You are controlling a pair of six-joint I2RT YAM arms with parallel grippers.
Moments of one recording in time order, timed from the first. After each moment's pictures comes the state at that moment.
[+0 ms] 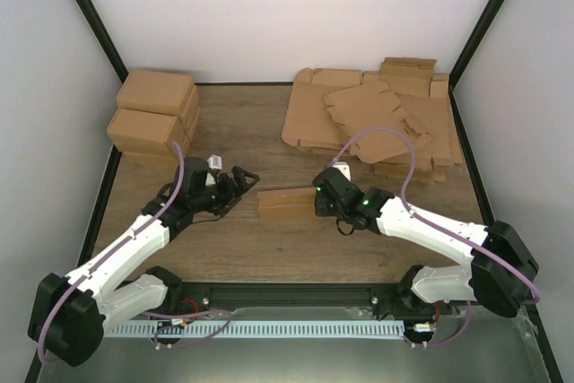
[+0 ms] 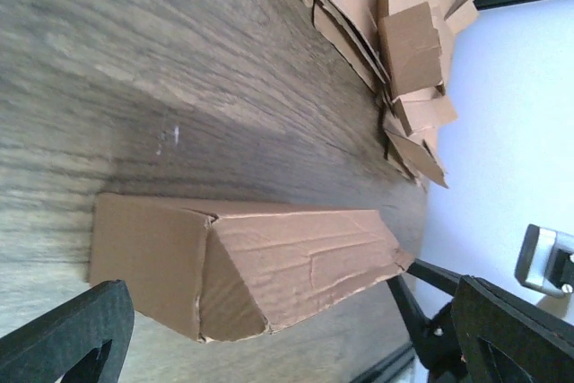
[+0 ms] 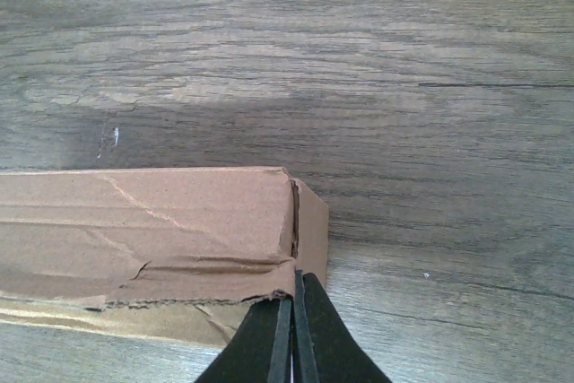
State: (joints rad) left arm -0.48 1.00 0.60 -0.24 0.35 -1.05; right arm 0.87 1.26 0.79 -0.49 0.29 0.73
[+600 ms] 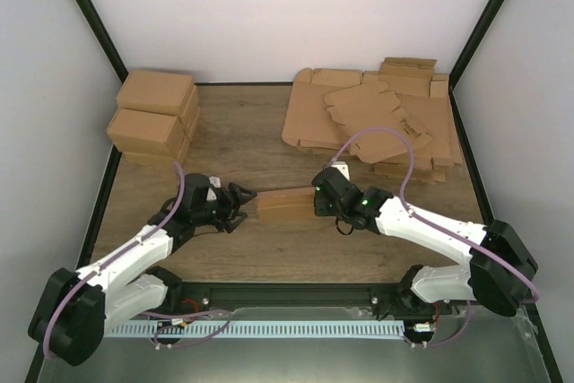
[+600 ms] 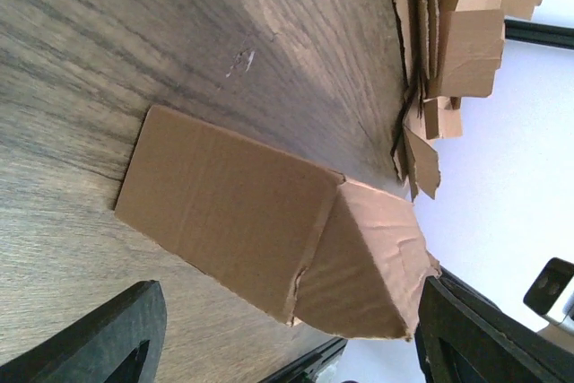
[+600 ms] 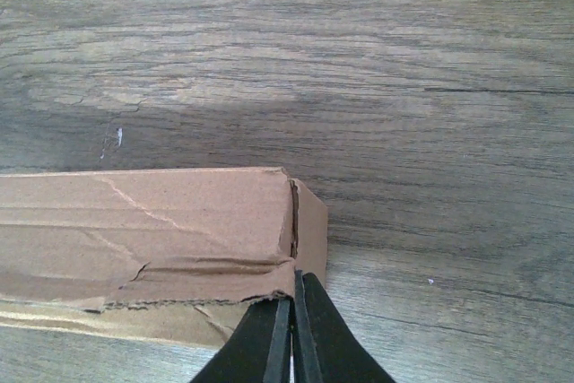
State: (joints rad) left arm -0.48 1.00 0.40 -0.06 0.44 -1.38; right arm 0.87 1.26 0.79 -0.47 0.29 0.71
